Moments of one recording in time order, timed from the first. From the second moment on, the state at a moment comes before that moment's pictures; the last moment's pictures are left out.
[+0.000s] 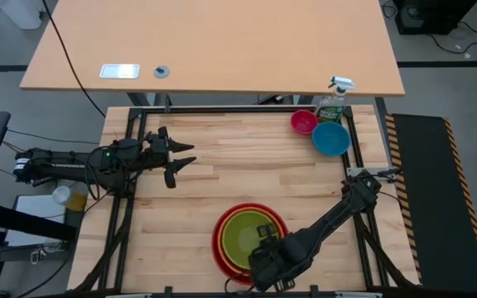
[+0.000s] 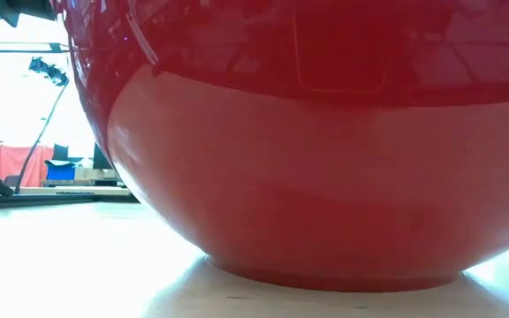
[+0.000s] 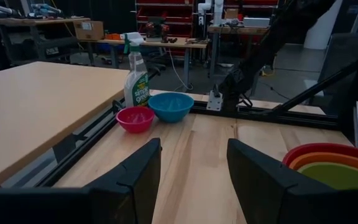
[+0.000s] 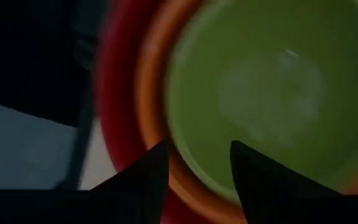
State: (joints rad) left arm 0.02 0.66 0.51 0.08 -0.23 -0.04; right arm 0.62 2.22 2.25 -1.42 0.09 0.34
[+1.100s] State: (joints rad) left arm 0.01 0.66 0.51 0.07 -0.22 -0.09; right arm 0.20 1.33 0.90 -1.28 0.50 0.74
